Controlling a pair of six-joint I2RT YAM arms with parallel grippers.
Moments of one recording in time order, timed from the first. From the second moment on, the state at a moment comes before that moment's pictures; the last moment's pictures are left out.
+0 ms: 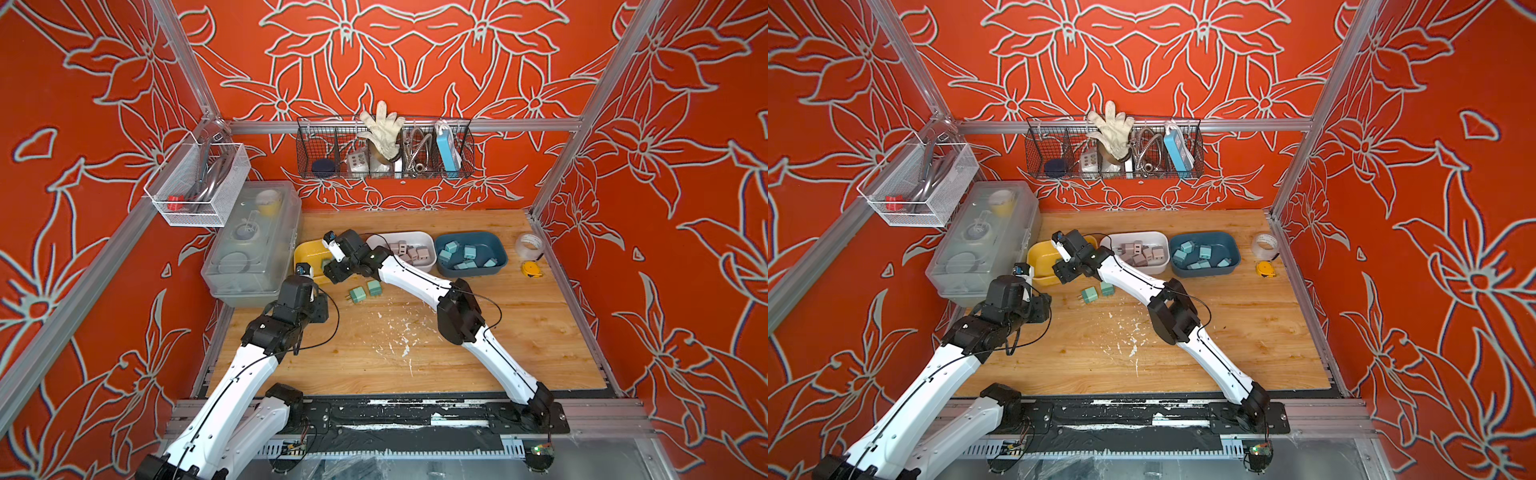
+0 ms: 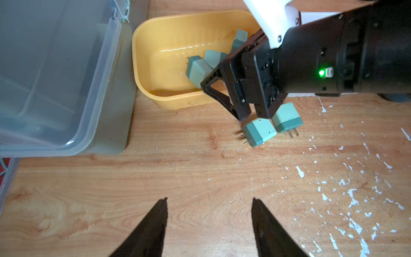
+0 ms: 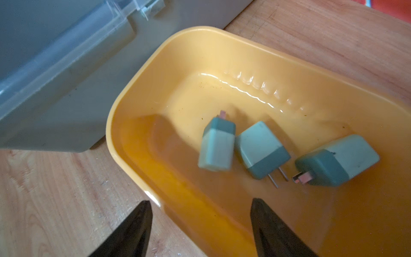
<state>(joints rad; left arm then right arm) -0.24 0.82 0.73 -0.68 -0.18 -0.26 0.91 2.59 2.43 -0.56 -0.10 0.14</state>
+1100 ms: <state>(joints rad) -0.24 0.83 0.73 -0.68 0.10 -0.16 0.89 2.08 1.71 -0.58 -0.01 0.07</state>
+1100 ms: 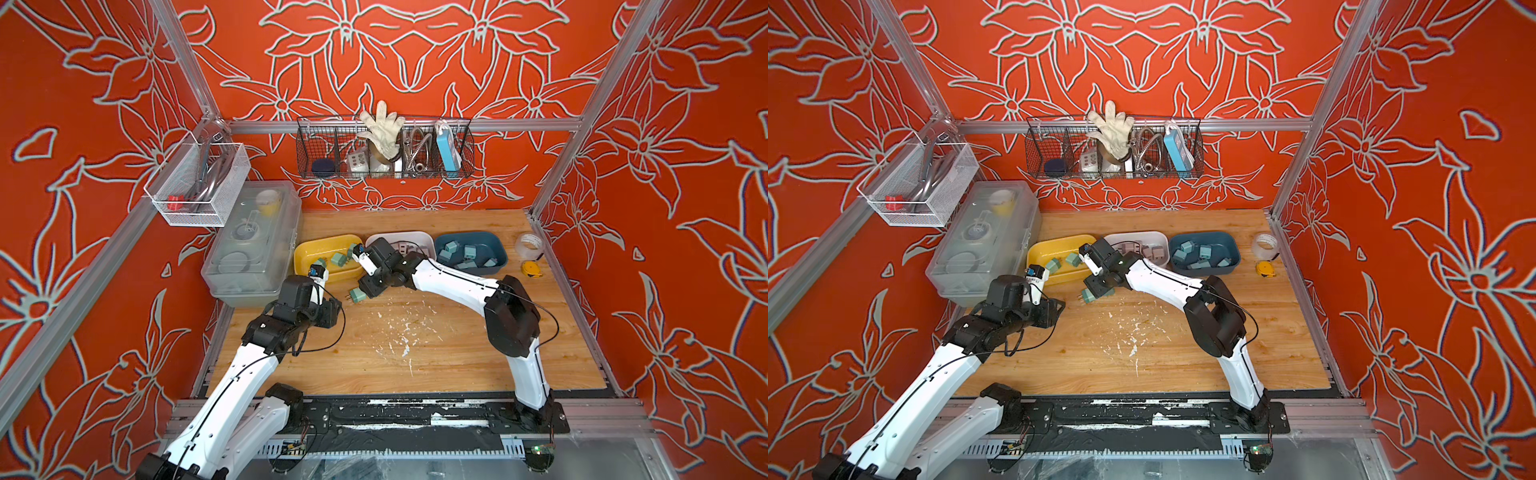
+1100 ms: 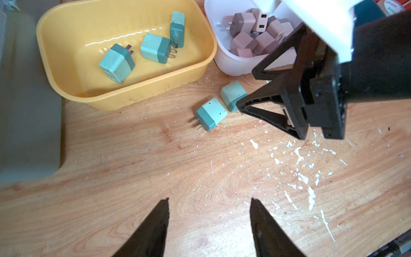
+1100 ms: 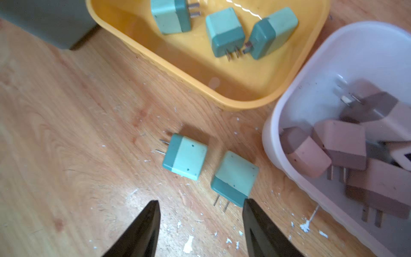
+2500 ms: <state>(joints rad) -0.24 0.81 0.73 -0.68 0.17 -0.16 0.82 2.15 1.64 -0.54 -0.08 0.16</state>
